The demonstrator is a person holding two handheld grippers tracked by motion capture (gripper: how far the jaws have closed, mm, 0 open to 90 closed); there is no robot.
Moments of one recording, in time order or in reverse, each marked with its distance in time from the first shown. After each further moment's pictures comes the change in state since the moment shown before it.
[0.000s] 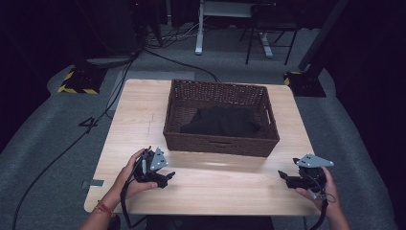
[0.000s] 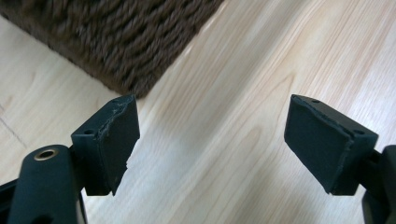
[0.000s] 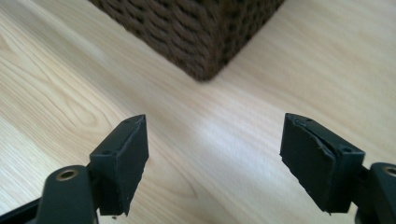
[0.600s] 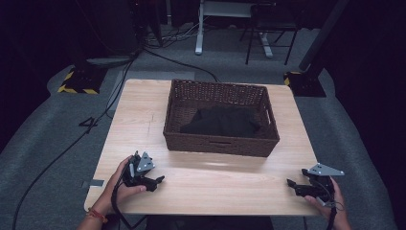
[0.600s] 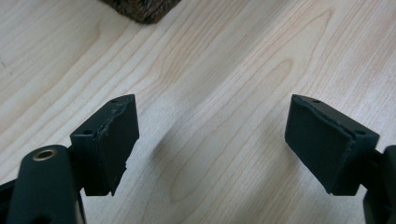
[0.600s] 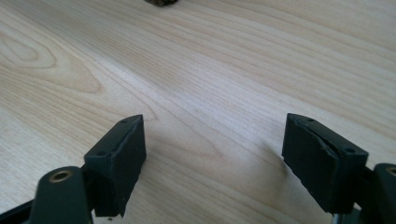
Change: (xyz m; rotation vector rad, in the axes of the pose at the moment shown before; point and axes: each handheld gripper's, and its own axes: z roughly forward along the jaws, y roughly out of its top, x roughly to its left) left arm 0.014 -0.043 0.004 0.021 -0.023 -0.120; right arm -0.023 -0.057 0.006 0.021 0.021 0.156
